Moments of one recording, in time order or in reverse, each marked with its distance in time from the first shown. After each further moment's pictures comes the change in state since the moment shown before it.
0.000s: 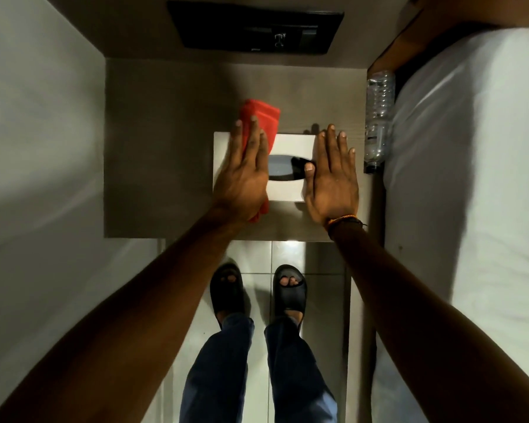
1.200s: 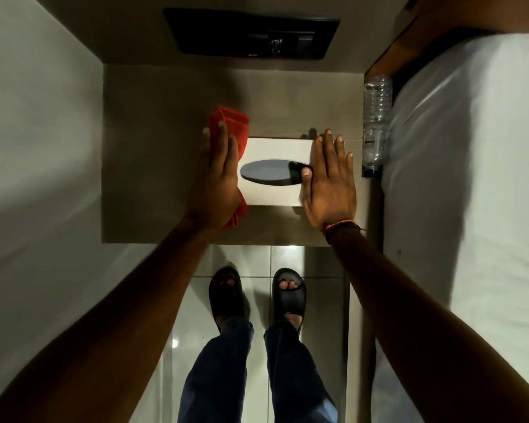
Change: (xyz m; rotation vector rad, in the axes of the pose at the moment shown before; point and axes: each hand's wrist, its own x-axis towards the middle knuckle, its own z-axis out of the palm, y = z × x) left_hand -0.017 -0.033 -0.006 -0.122 -0.019 -0.155; right_hand 0.001 0.001 0.002 -0.012 -0.023 0.009
